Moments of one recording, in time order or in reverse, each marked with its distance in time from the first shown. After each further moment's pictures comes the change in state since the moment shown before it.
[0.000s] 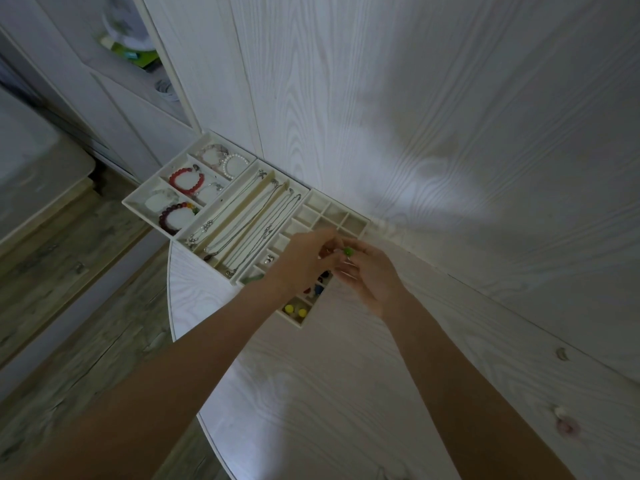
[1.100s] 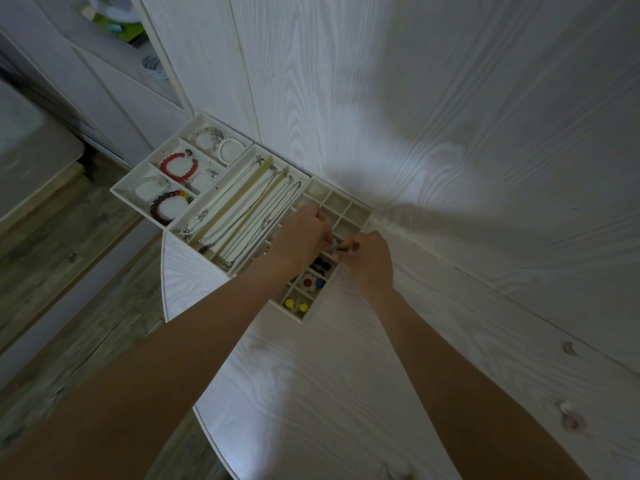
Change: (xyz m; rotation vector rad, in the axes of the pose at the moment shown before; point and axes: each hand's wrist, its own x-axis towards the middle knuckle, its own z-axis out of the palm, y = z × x) left_hand 0.029 -0.031 0.006 0.498 -0.019 -0.007; right_hand 0.053 0.031 -0.011 -1.123 0.323 -0.360
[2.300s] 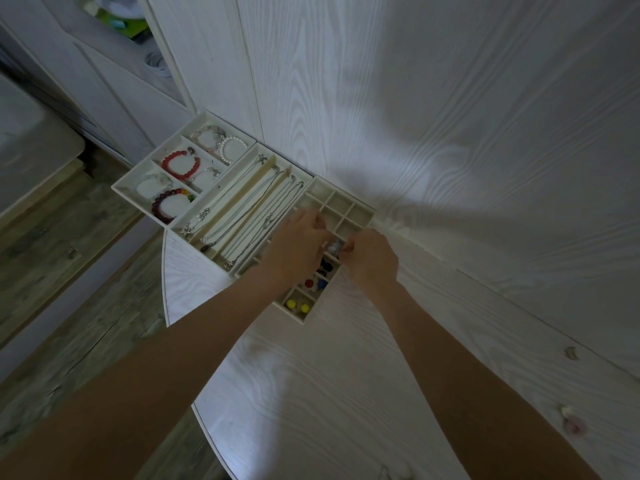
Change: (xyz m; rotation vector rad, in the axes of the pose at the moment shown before) left_hand -0.017 -0.009 0.004 0.022 0.121 0.121; right_hand 0.001 -0.016 -0.009 -0.376 -0.024 0.005
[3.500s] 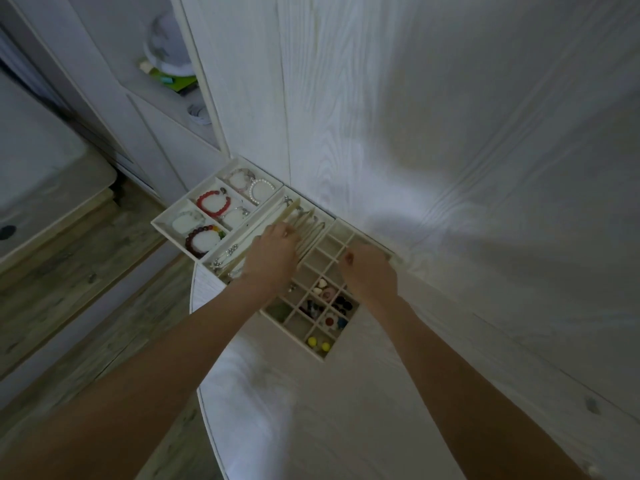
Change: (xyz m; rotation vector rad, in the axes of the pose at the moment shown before) left_hand 0.002 -0.052 -0.051 0.160 -0.132 -0.345; right_hand 0.009 -0.047 -0.025 0.052 -0.017 -0.130
